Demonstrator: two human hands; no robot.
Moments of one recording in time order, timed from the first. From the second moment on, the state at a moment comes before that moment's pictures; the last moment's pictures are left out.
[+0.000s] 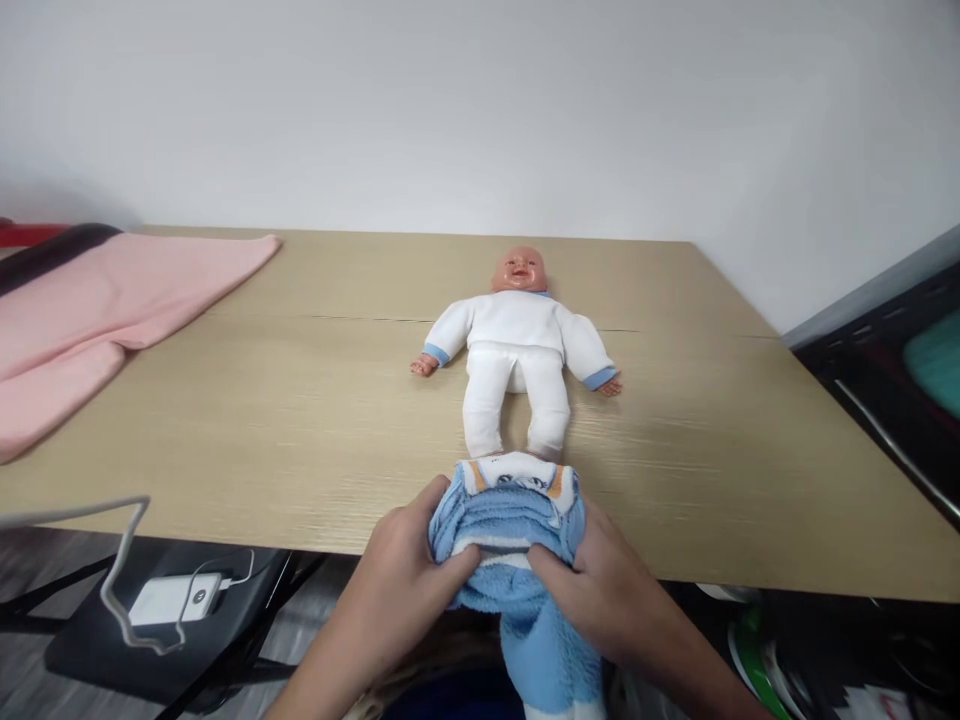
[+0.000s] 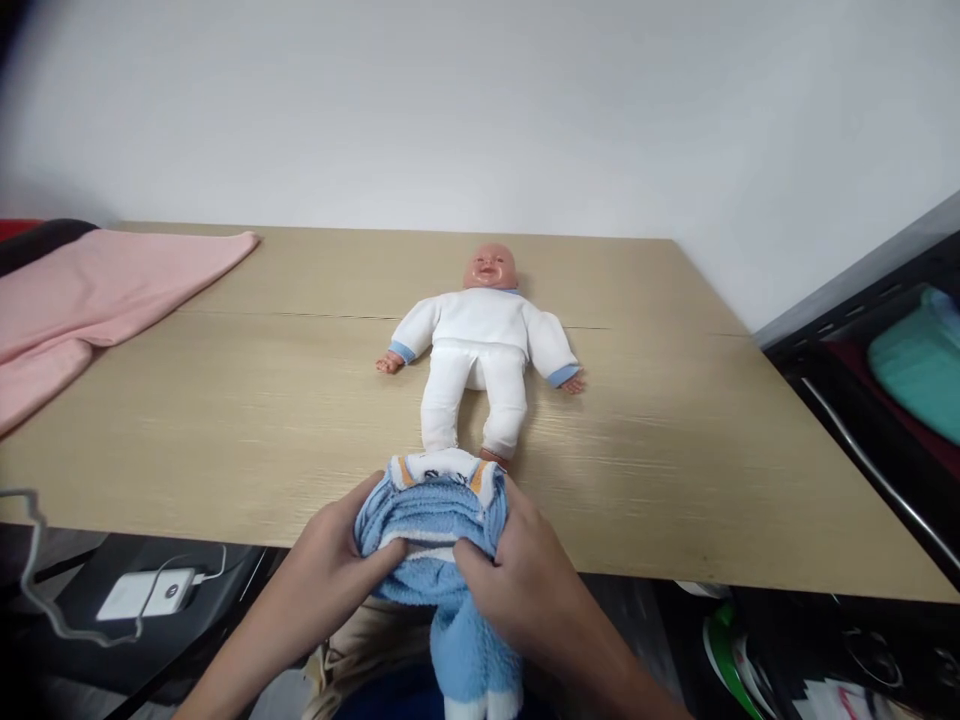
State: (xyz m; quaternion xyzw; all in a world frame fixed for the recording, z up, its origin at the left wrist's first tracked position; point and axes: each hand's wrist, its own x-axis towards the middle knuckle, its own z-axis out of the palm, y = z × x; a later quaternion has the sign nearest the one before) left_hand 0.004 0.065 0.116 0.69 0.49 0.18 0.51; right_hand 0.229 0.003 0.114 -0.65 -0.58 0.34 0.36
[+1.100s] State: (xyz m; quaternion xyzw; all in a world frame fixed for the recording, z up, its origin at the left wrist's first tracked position) left_hand 0.021 0.105 0.057 0.70 0.39 0.32 0.50; right_hand 0.234 0.038 0.071 -0.68 -0.57 0.28 0.36
